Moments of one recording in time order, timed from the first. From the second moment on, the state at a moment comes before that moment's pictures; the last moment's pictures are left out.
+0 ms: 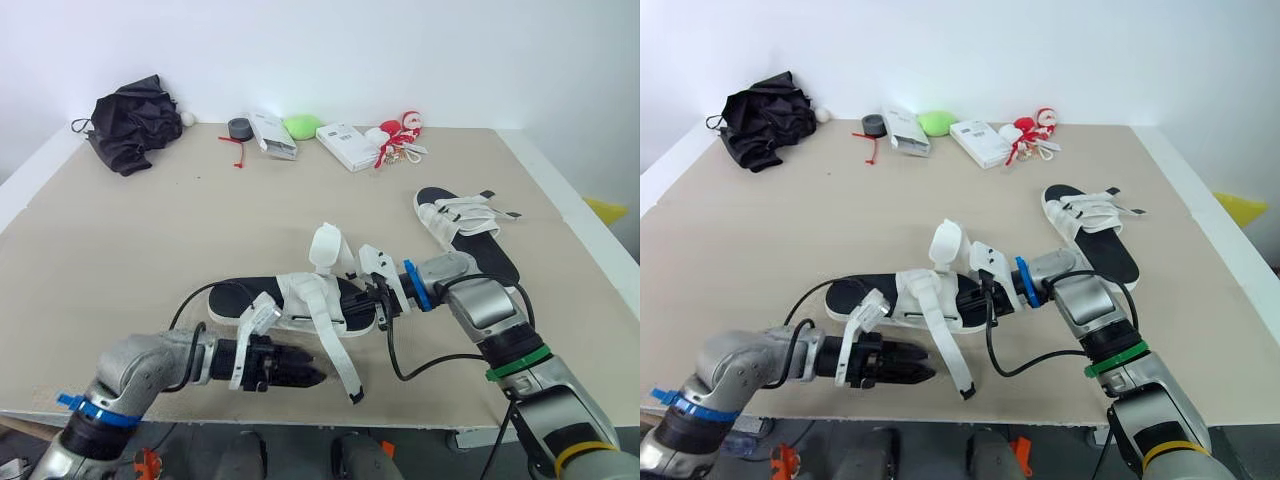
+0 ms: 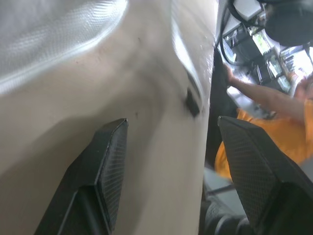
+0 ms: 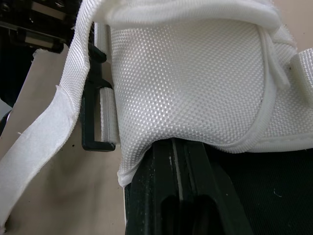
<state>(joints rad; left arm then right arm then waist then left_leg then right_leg) -0.28 0.51 -0.15 -0.32 -0.93 1.20 -0.71 -0.66 -0.55 0.36 0.16 0.20 0.49 1.35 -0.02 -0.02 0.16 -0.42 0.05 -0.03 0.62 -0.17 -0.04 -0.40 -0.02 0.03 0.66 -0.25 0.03</state>
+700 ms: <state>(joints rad) -0.39 0.19 0.09 -0.25 -1.11 1.53 -0.40 -0.68 -0.55 0.38 0.16 0.19 0.50 1.35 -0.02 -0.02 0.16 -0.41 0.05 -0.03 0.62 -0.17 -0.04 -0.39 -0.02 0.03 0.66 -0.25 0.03</state>
